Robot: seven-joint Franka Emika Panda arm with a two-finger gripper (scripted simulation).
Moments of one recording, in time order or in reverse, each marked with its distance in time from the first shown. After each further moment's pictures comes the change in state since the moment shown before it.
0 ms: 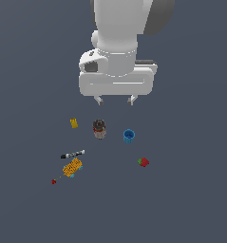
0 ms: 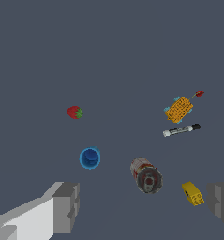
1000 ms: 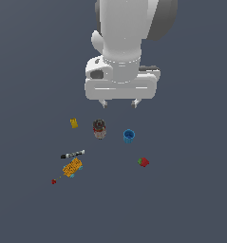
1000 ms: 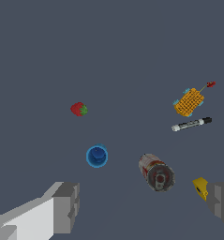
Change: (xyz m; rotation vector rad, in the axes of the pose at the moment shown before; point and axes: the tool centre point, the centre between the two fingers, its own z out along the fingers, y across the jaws) arm -0.003 -0.014 0.015 0.021 -0.031 0.033
